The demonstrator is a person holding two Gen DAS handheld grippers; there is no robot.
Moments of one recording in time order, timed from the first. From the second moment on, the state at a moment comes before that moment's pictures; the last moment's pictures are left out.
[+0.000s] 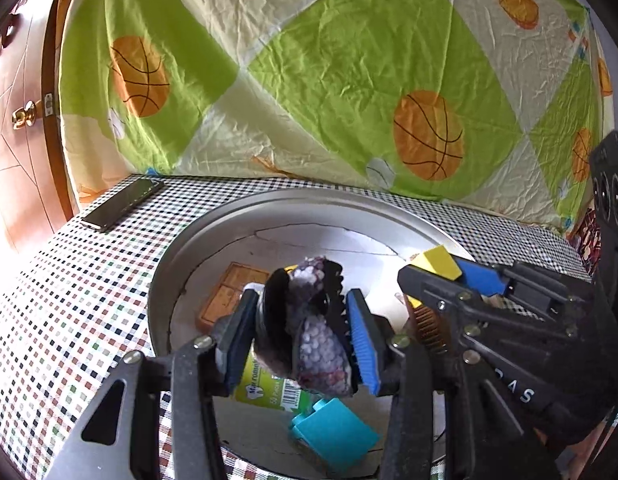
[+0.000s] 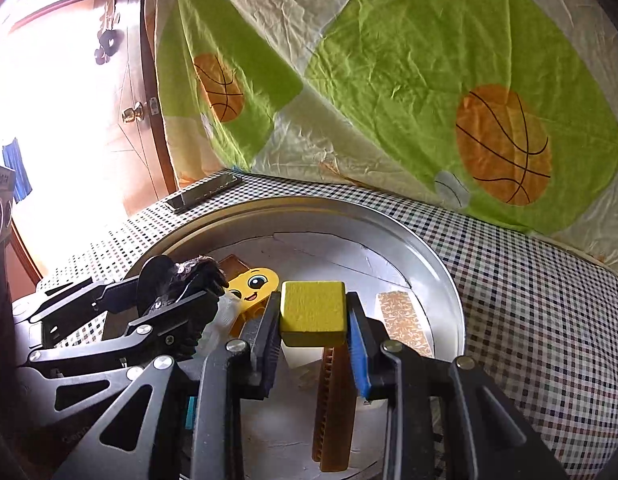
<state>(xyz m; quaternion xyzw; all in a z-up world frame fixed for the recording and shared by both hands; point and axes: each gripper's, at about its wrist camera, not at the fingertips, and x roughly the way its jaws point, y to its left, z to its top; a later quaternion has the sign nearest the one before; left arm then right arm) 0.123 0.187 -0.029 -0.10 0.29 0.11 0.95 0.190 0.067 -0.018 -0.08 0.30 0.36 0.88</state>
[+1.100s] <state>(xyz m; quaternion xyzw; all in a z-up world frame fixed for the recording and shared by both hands) 0.045 0.185 0.017 -0.07 0.22 0.18 0.96 0.106 0.011 0.045 -0.05 0.17 0.31 0.93</state>
